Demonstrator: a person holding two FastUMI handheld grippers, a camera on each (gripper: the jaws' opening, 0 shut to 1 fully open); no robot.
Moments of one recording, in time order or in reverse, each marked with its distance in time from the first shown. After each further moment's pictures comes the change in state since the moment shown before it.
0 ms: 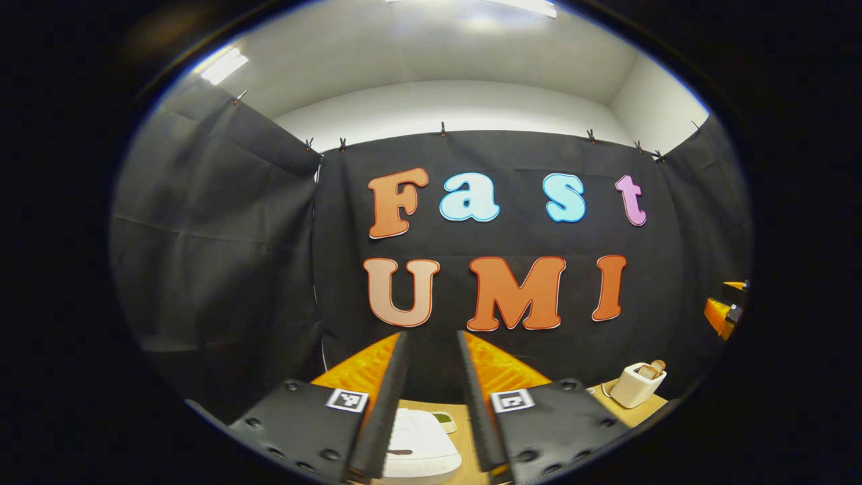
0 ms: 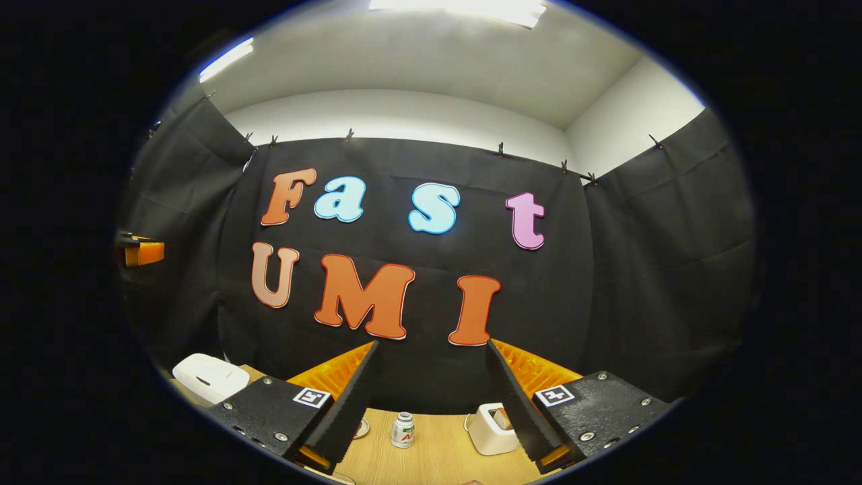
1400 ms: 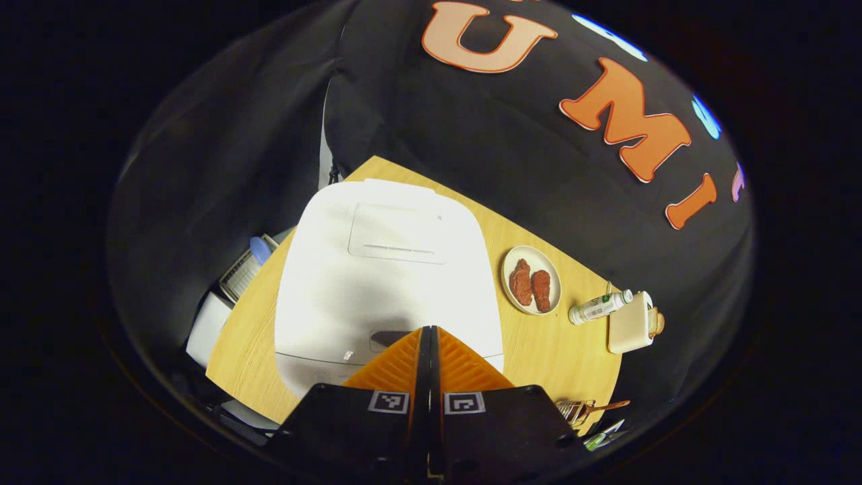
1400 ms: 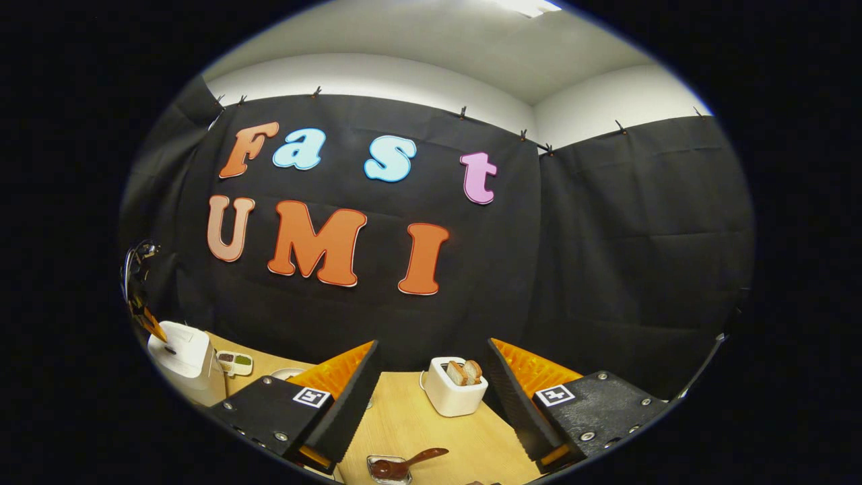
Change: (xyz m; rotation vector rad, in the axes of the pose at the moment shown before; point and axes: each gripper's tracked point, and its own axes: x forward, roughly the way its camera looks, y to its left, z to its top) left arm 0.045 0.043 -0.346 -0.384 1.120 0.036; right arm -0.054 -0.040 -0.070 -0.058 0.196 -0.225
